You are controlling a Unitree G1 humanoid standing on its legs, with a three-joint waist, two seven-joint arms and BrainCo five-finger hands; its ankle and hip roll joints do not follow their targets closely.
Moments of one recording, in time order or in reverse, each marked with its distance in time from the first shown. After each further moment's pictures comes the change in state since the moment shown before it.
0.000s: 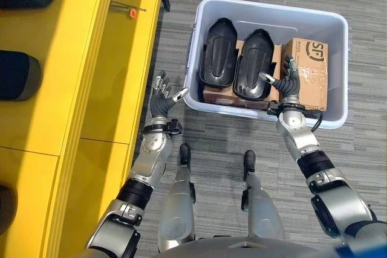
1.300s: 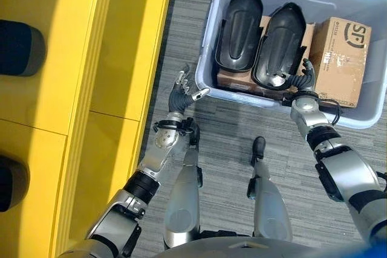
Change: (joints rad) left arm -0.077 0.025 -0.160 -0.002 -0.041 -0.006 -0.045; right arm -0.297 -0.082 0.072 0.534 0.147 0.018 0.021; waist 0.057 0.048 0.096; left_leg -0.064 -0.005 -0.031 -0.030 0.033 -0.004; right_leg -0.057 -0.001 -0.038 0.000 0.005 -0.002
